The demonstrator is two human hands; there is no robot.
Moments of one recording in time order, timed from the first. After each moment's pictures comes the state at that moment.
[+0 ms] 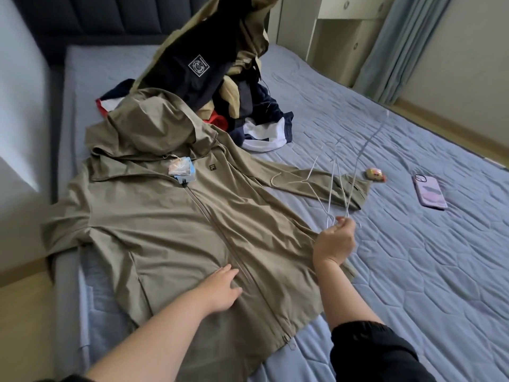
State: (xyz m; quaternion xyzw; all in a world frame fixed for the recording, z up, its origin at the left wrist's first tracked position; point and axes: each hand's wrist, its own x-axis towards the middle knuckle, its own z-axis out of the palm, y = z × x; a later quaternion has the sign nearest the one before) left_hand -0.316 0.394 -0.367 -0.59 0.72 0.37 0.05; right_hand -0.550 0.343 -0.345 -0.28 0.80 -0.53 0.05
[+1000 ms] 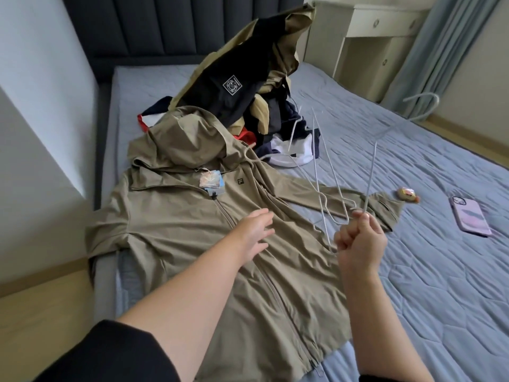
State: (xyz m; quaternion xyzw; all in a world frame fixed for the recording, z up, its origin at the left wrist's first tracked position) left_hand -0.329 0.326 -0.260 -0.53 0.33 0.69 -0.36; right_hand -0.518 0.344 -0.276 -0.21 0.42 -0.76 0.45
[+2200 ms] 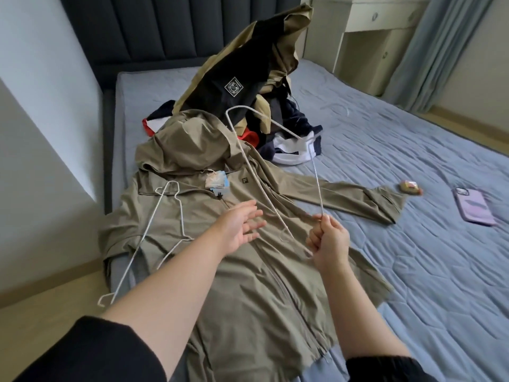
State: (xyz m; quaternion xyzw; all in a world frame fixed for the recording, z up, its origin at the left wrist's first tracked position) left_hand -0.286 0.330 -0.243 -0.52 0.31 0.69 -0.39; right_hand -0.473 0.342 -0.294 -0.21 0.48 -0.66 0.54
